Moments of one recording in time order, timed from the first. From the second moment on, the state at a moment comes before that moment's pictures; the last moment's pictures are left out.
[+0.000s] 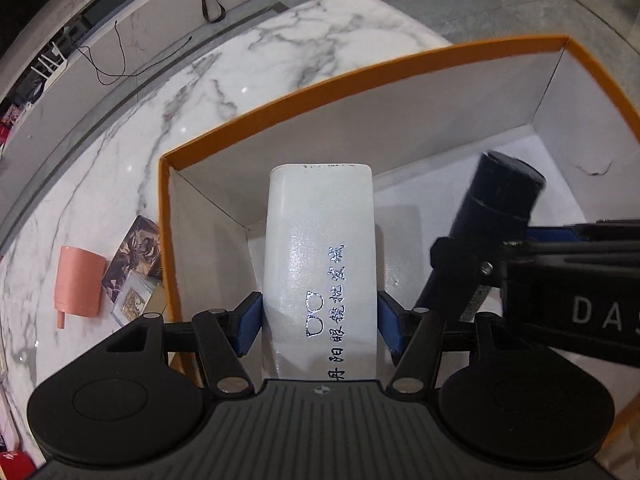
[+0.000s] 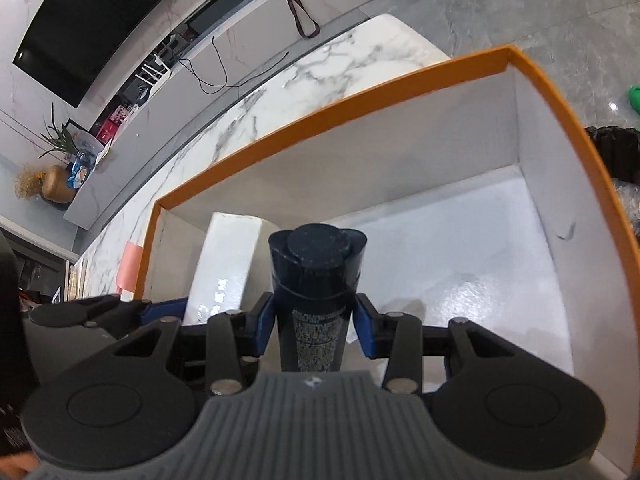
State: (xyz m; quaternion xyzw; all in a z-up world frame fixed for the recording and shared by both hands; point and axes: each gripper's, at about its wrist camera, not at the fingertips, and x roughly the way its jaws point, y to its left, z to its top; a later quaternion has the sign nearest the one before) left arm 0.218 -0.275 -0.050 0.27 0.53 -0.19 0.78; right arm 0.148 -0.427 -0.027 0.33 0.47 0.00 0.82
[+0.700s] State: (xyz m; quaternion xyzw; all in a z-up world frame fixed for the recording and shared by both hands) left arm 0.199 -0.209 0.011 0.23 0.43 -0.22 0.85; right arm 0.179 -0.416 -0.044 0.32 0.52 -0.06 0.79
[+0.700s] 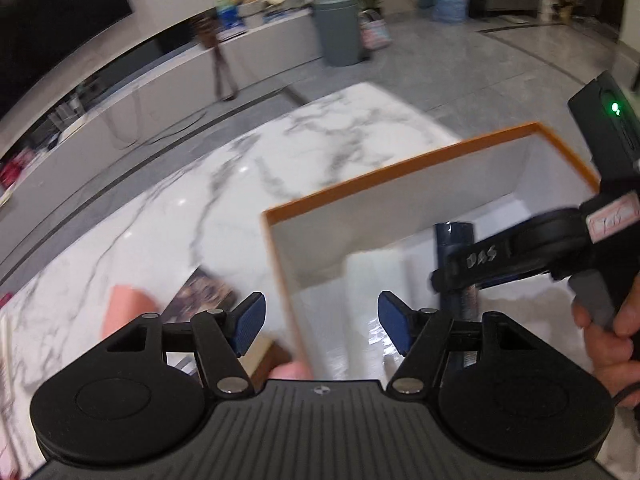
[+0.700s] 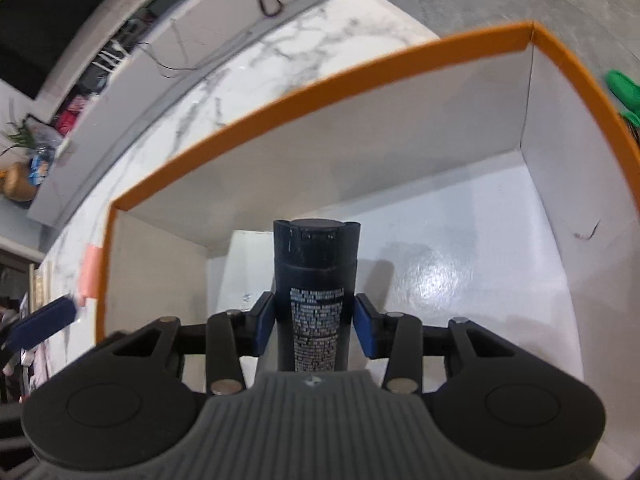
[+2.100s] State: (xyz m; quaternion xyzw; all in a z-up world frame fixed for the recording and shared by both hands) left arm 0.197 -0.148 -0.007 0.06 0.51 -0.25 0.82; right arm 0.206 -0.375 -0.044 0.26 0.53 -0.02 0.80
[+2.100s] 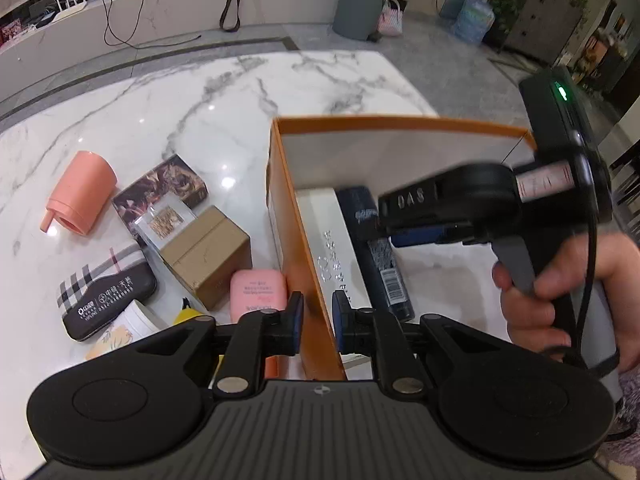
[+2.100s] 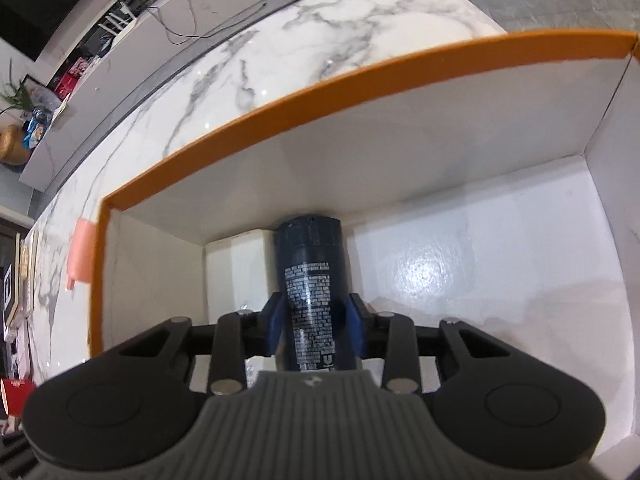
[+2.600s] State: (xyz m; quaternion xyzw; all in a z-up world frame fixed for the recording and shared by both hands) left arm 0.174 -0.040 0.047 0.09 0.43 -0.22 0.87; right arm 0.158 -0.296 0.064 0.13 0.39 0.12 0.90
